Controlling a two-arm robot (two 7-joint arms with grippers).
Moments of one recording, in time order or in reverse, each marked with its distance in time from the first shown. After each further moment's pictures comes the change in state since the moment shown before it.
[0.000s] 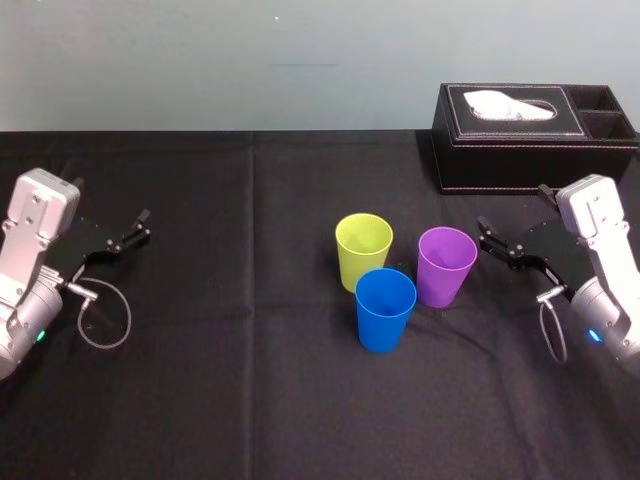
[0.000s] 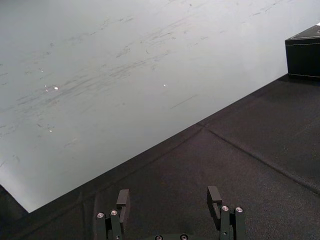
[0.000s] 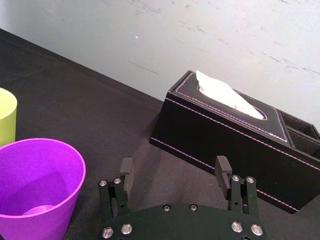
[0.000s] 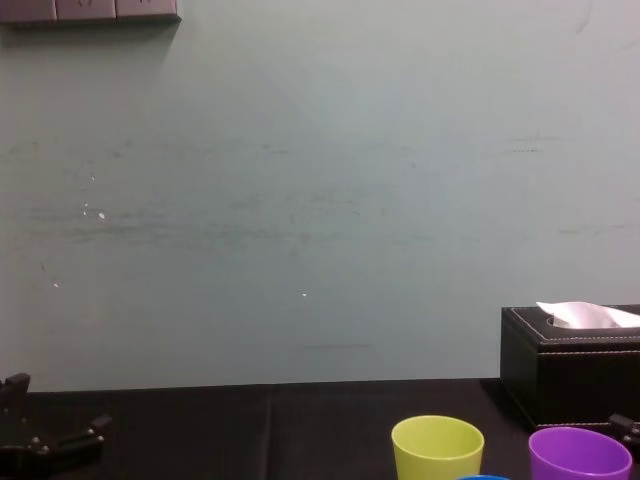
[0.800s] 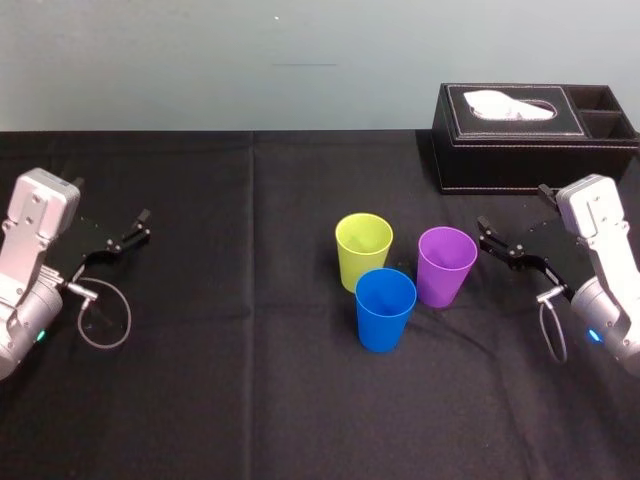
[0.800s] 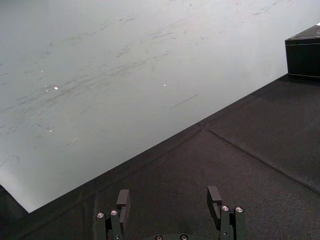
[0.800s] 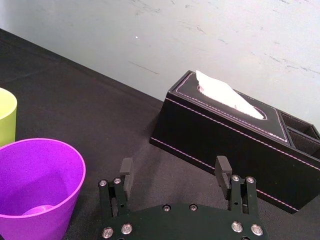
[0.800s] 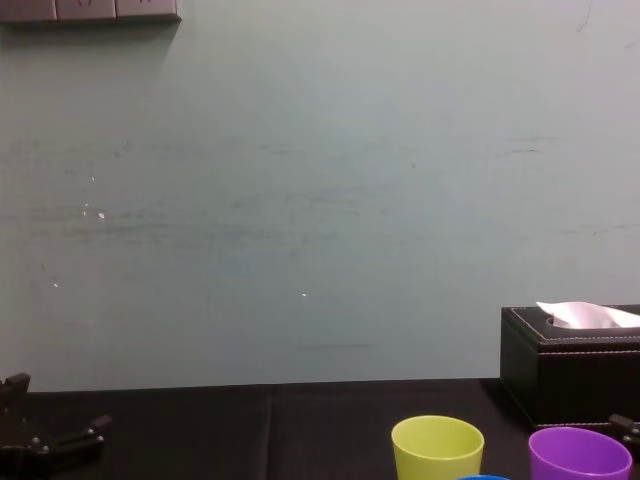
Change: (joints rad) left arm 0.000 0.000 0.000 0.000 0.000 0.000 0.000; right arm 0.000 0.000 0.000 0.000 0.000 0.000 0.000
